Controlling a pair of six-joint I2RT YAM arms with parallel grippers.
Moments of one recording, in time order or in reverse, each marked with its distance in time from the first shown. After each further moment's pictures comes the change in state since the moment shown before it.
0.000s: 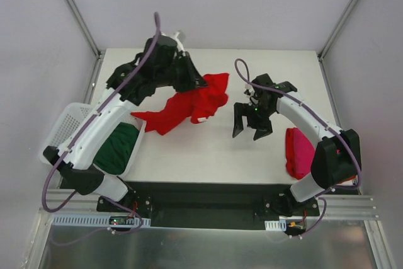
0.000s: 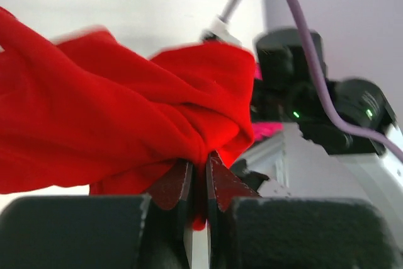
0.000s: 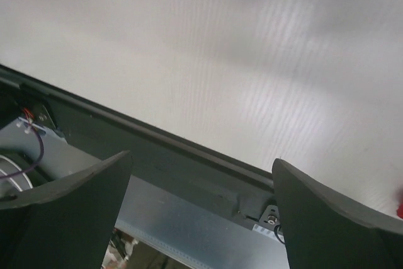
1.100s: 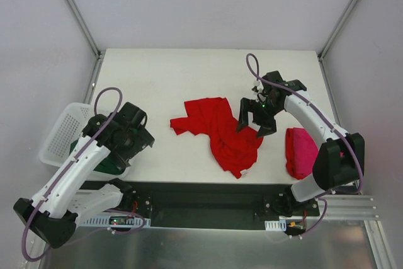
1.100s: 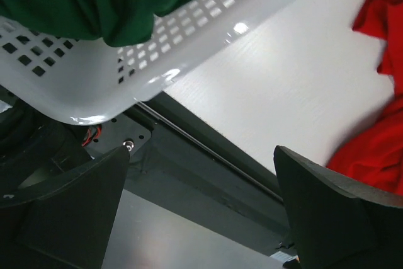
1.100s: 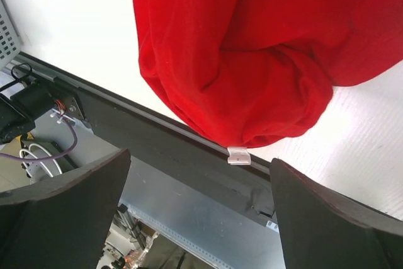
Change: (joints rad) left arm 0.126 -0.479 -0.750 -0.507 -0.326 -0.418; right arm -0.110 -0.032 0.009 -0.023 -0.064 0.012
